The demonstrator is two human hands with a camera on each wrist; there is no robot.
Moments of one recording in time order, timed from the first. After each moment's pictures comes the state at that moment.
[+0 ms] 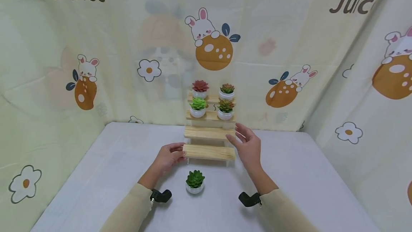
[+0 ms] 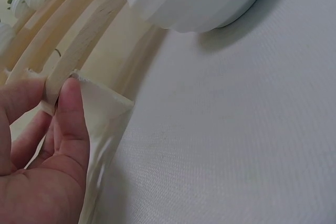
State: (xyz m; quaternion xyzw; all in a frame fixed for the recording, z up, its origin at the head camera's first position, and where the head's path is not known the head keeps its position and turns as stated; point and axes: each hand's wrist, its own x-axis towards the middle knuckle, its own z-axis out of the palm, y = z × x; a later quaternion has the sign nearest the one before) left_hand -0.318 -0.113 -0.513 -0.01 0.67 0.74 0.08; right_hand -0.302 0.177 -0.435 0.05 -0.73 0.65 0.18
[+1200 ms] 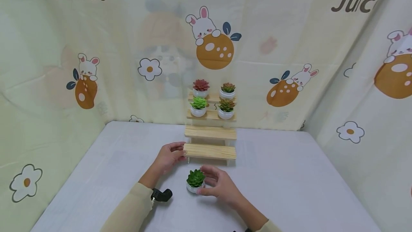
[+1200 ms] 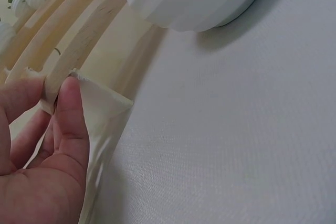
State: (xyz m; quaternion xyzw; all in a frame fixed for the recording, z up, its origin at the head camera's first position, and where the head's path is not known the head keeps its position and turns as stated) left_hand -0.319 -0.115 -0.514 -0.01 0.66 0.75 0.09; right_hand -0.228 0.130 -0.509 0.18 -0.73 0.64 -0.17
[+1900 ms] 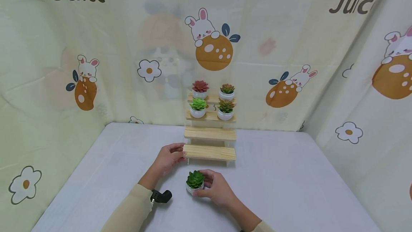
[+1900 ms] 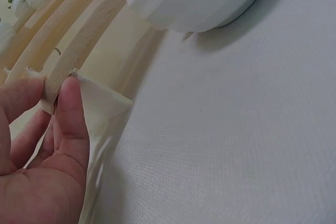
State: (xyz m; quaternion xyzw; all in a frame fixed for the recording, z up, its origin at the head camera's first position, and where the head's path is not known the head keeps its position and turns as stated) left_hand -0.318 -0.113 -0.512 -0.02 0.65 0.76 0.09; right_hand -0.226 0.113 -0.511 0.18 -0.75 0.62 -0.14
